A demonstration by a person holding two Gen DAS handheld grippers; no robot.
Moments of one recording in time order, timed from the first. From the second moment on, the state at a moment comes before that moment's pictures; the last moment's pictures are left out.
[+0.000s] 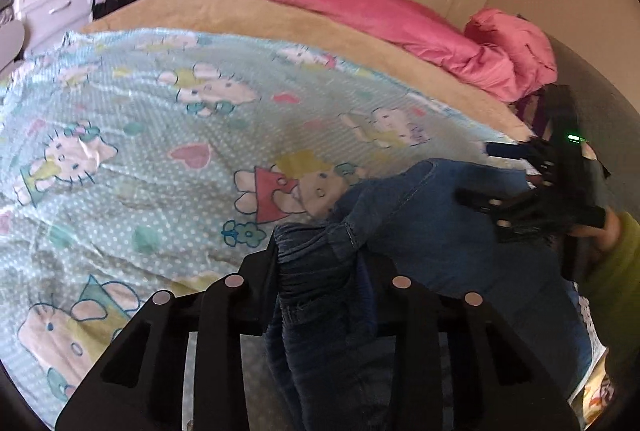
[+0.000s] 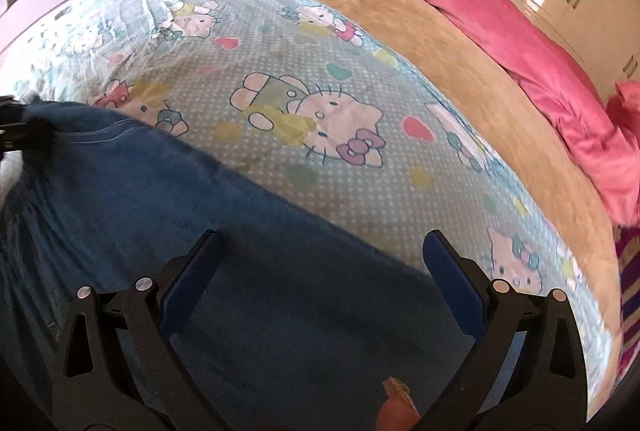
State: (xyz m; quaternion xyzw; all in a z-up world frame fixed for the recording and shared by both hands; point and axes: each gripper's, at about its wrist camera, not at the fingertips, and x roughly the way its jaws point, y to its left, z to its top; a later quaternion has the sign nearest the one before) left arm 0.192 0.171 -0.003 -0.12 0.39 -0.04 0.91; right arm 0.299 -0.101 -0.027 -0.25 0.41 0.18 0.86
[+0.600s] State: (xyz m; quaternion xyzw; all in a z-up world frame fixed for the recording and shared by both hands) left arm 0.139 0.165 0.022 -0.12 0.36 -0.06 0.92; right arm 0.203 -0.122 0.018 -0.13 0.35 0.28 0.89
